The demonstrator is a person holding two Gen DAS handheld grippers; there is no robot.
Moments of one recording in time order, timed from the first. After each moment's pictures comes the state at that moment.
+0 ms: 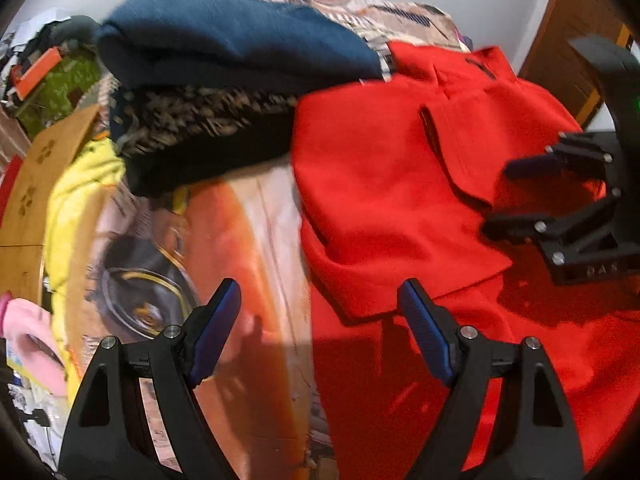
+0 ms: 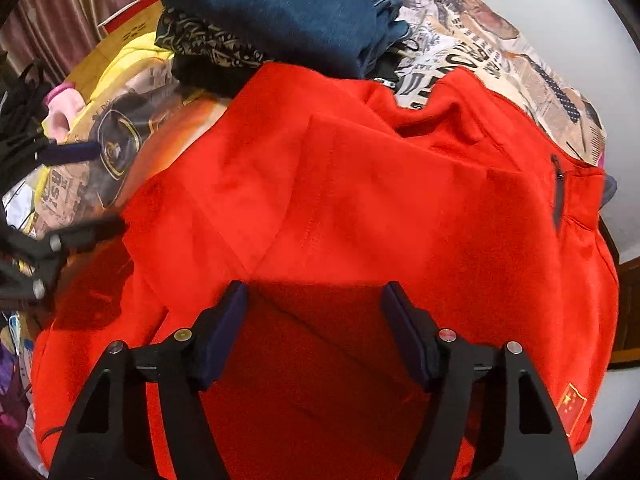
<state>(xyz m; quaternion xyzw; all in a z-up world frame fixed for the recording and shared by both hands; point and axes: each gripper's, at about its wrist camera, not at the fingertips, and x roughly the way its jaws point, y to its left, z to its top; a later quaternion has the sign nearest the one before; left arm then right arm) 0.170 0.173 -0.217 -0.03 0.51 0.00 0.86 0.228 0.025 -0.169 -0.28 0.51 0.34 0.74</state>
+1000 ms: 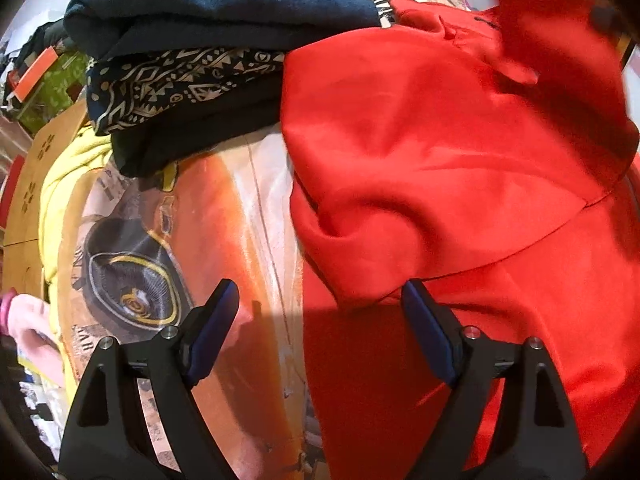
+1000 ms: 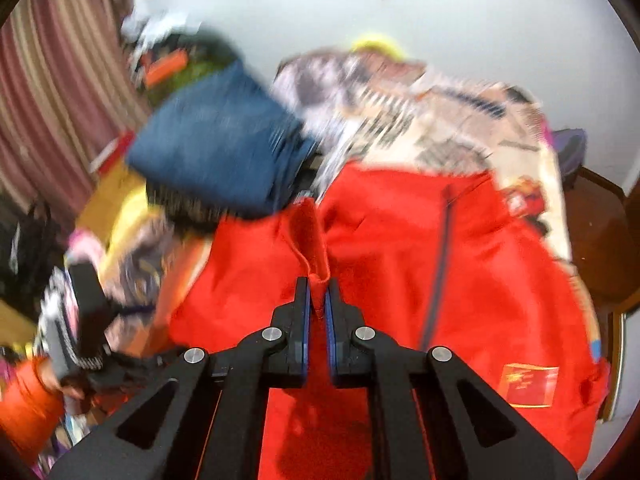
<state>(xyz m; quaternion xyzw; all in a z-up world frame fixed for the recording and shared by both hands) 0.175 0.162 -0.242 0.00 0.55 0.03 0.84 0.253 -0.066 -0.060 -0.06 0.42 0.31 0.85</state>
